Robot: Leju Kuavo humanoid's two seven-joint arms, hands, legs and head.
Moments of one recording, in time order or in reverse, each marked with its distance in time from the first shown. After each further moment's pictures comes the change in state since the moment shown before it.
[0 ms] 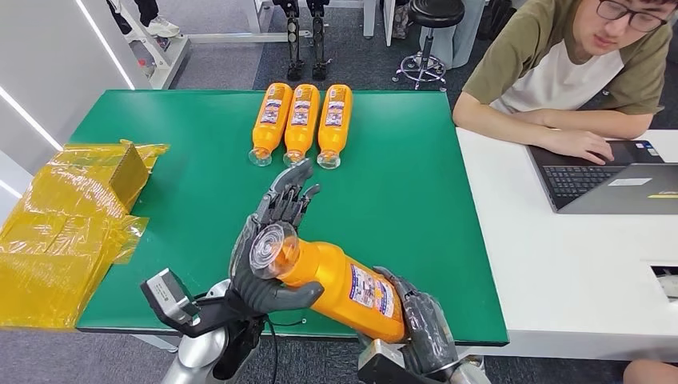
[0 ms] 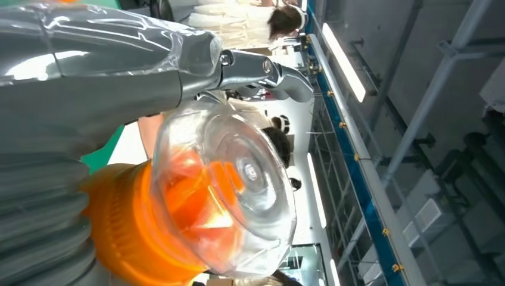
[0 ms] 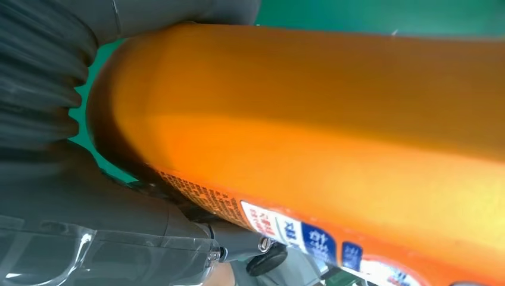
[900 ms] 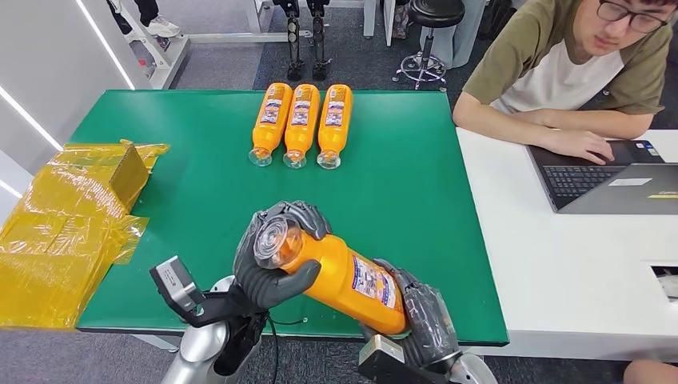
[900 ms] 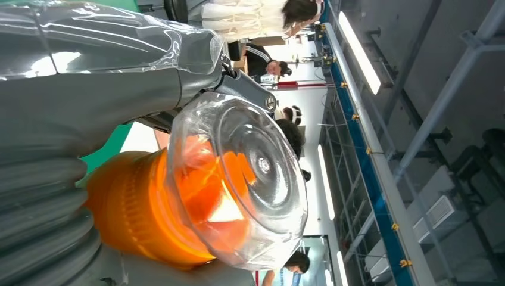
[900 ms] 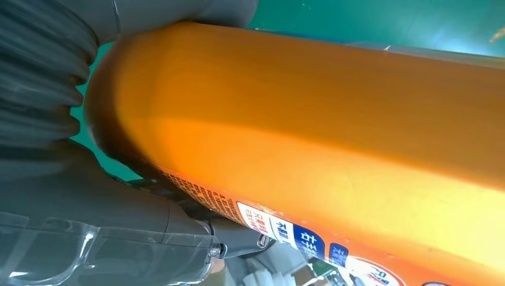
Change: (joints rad) left arm -0.013 -0.007 0.017 0.028 0.032 -0.020 0.066; right arm -0.036 0.014 -0.021 0.036 0.028 -0.032 -0.071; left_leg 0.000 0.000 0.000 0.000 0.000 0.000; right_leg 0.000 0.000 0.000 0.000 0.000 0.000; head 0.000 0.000
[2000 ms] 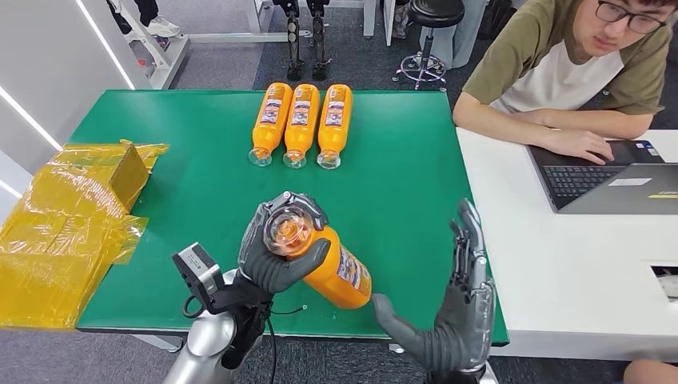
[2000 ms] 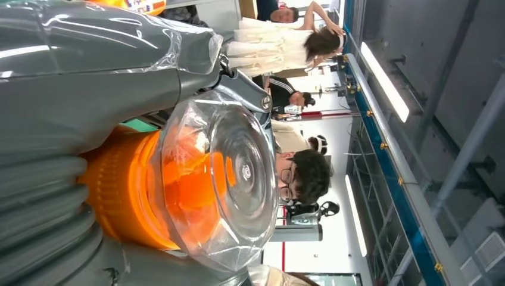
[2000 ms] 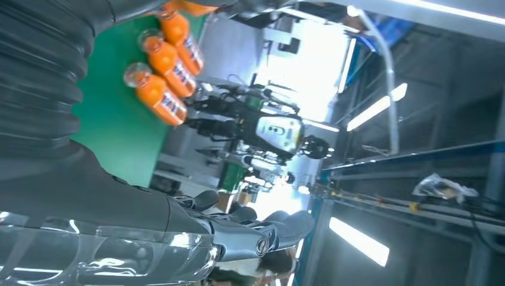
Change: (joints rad) left arm -0.023 -0.010 0.006 0.050 -0.062 0.106 -0.003; right arm 0.002 0.143 0.056 -0.165 -0.414 -0.376 -0.354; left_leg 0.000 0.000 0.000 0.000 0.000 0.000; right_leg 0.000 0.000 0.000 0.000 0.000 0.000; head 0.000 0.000
